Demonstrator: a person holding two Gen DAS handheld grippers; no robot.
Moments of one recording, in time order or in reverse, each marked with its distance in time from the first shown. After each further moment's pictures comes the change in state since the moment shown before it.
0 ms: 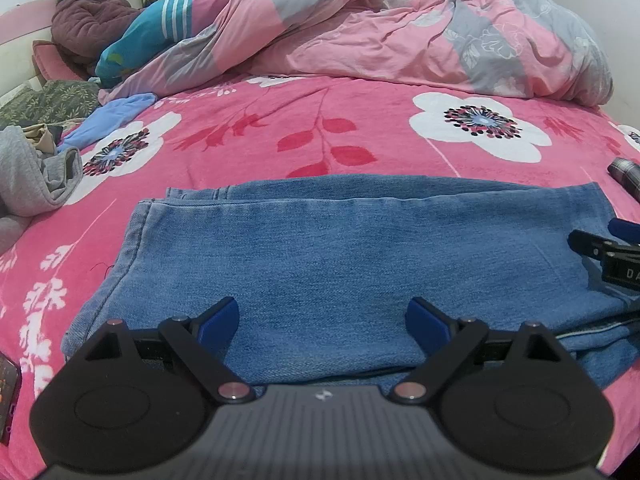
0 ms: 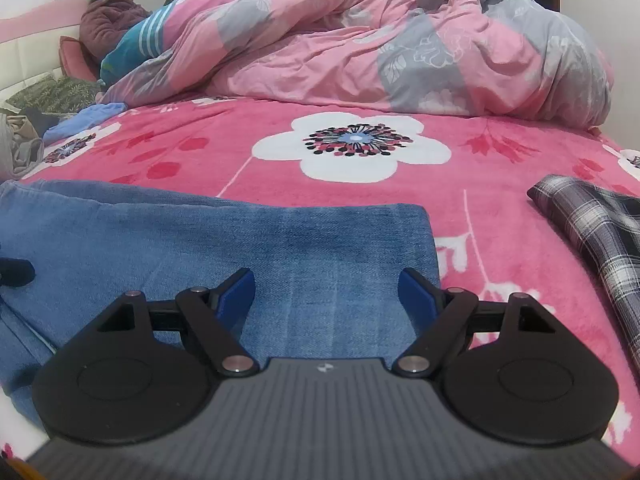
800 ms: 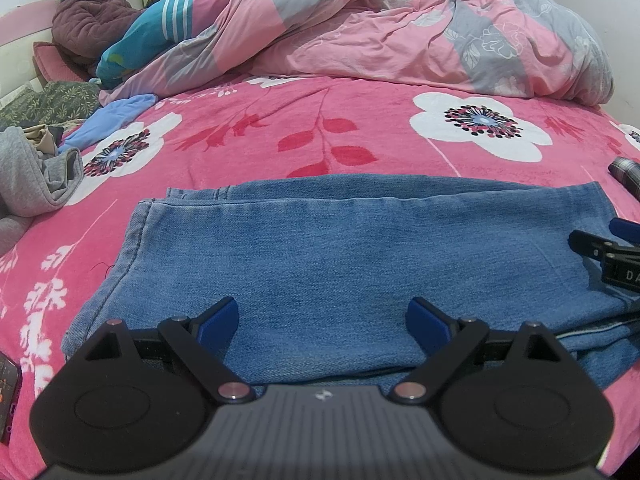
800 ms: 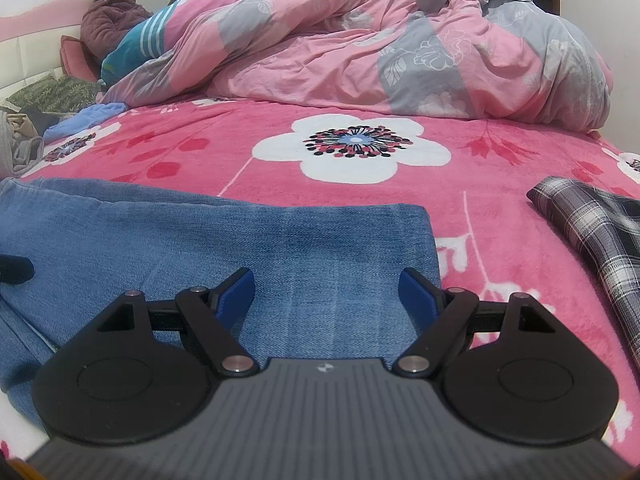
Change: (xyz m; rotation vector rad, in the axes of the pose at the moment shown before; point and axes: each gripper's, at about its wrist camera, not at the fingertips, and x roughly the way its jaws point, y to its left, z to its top) left arm 0.000 -0.001 -0.001 0.002 -0.001 0.004; right arm 0.000 0.001 -0.001 -0.007 -0.007 -0.003
